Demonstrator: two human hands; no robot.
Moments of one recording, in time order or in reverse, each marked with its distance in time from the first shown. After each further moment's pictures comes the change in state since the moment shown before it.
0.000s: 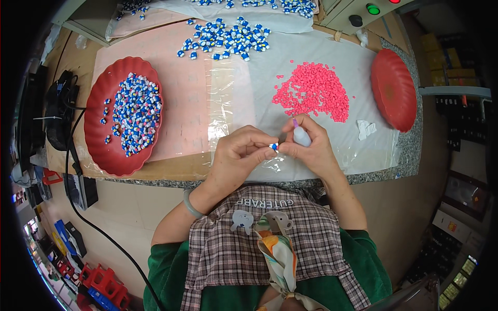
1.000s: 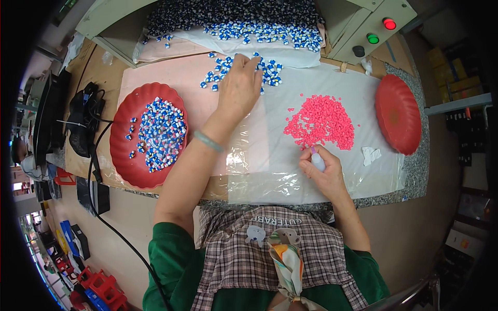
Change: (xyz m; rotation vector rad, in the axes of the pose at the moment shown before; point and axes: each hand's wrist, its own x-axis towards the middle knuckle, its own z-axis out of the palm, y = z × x) left_hand 0.163 0.034 -0.056 1.207 0.391 0.562; right_hand -0.006 0.004 -0.012 -0.088 0.086 -0.080
